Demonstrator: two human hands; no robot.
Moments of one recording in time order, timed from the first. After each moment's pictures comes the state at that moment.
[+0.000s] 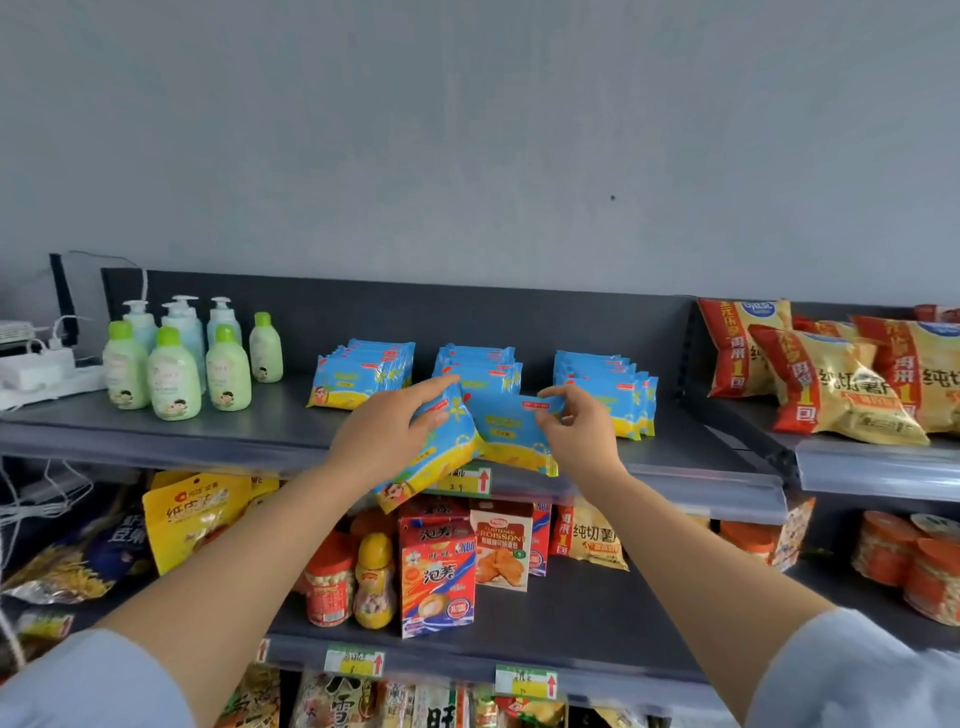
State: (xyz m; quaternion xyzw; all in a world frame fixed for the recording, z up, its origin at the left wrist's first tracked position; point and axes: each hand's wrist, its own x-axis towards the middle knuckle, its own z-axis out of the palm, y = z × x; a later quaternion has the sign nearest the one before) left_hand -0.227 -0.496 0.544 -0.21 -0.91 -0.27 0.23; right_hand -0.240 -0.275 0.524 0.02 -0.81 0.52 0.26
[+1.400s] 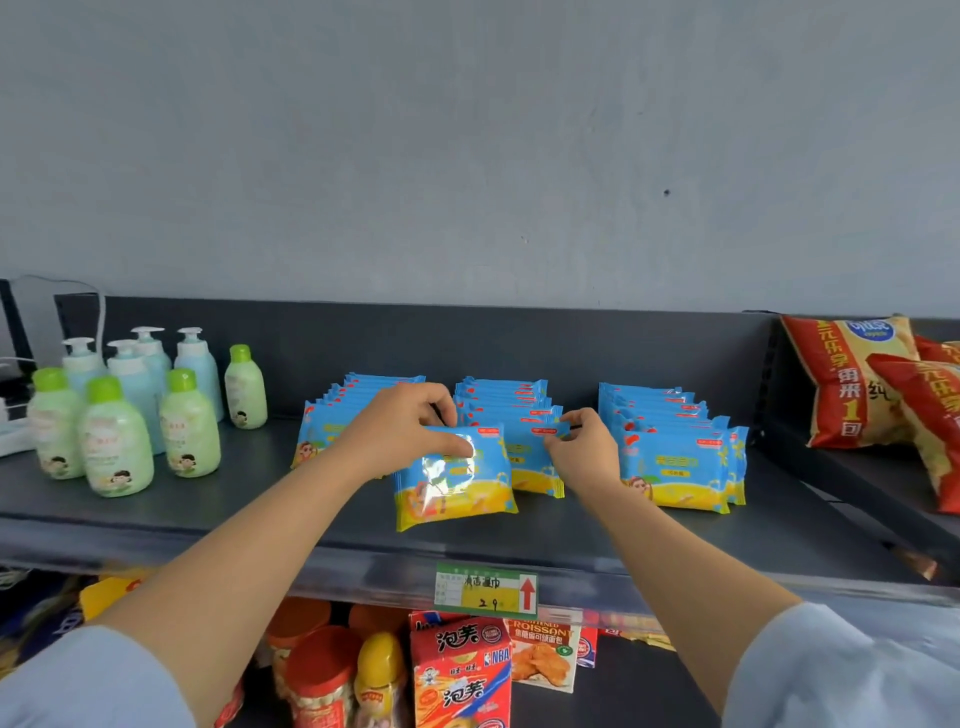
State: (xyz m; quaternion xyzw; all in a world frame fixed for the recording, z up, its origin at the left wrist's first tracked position) left_hand -0.370 -0.509 0.582 -0.19 -0.91 -0.34 0.12; right_hand -0.416 -0.291 0.518 -0.08 -0.83 0.50 0.21
